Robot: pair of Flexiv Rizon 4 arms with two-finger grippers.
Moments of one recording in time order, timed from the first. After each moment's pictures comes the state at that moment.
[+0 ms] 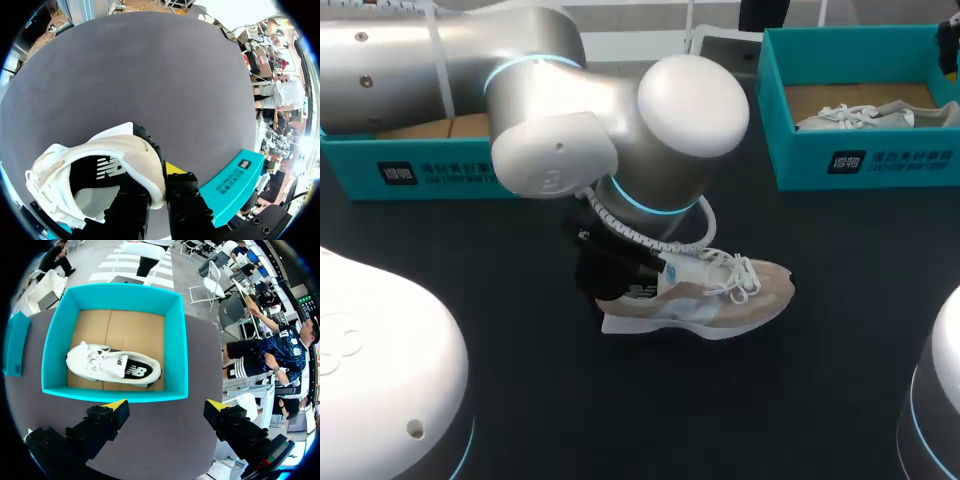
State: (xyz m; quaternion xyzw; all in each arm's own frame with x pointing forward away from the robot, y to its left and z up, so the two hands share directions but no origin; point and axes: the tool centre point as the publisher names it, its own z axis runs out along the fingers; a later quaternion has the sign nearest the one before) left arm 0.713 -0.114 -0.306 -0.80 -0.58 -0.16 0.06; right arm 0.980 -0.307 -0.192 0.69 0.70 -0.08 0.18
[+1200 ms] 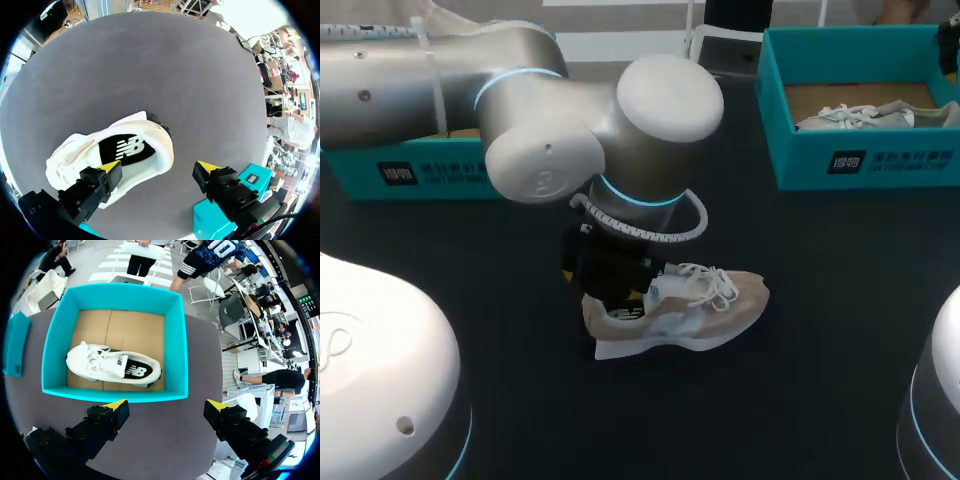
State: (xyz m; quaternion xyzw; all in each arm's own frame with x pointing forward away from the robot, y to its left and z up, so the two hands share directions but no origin) left arm 0.715 -0.118 -0.319 -0.77 -0.63 -0.11 0.04; right arm 0.980 -0.307 -0.192 0.69 0.70 -0.08 0.18
